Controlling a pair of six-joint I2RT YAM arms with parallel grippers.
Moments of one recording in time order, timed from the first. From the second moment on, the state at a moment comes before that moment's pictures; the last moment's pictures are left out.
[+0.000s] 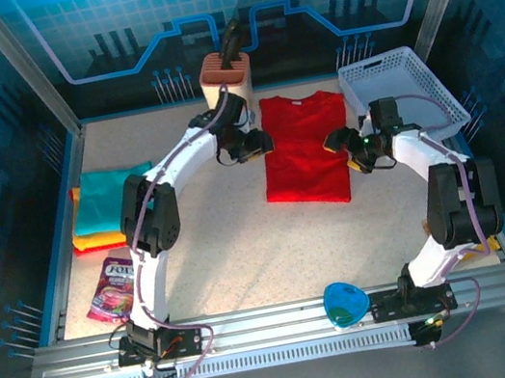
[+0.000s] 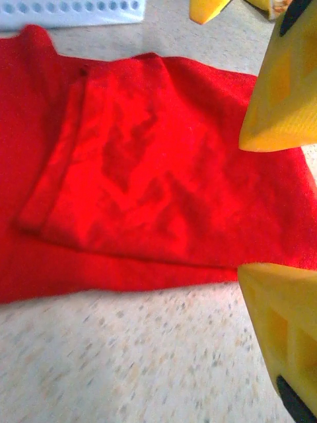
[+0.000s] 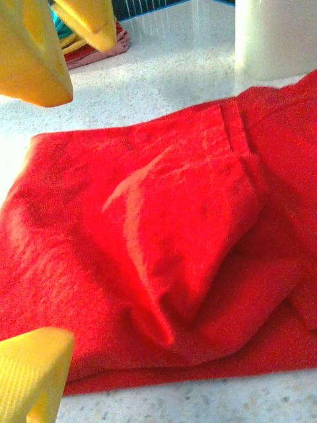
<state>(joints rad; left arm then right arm) -0.46 2.20 1.88 -0.72 0.39 -0.57 -0.03 1.63 1.04 -0.42 -0.51 0.65</state>
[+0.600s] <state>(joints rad) -0.62 2.20 1.63 -0.63 0.39 -0.64 0.05 1.74 0.92 -0.36 -0.65 0.63</state>
